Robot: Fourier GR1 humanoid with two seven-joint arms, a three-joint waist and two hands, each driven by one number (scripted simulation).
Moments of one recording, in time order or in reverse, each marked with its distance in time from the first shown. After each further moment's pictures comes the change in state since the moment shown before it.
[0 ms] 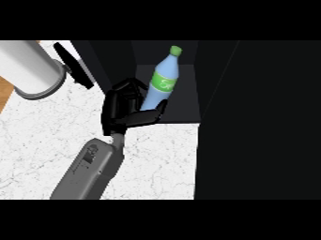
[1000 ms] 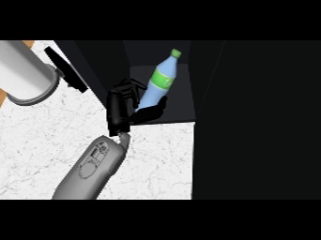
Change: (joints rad) left arm -0.057 0.035 -0.096 0.090 -0.186 0.335 0.062; right arm -0.036 -0.009 0.014 0.044 -0.001 0.026 -0.008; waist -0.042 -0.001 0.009
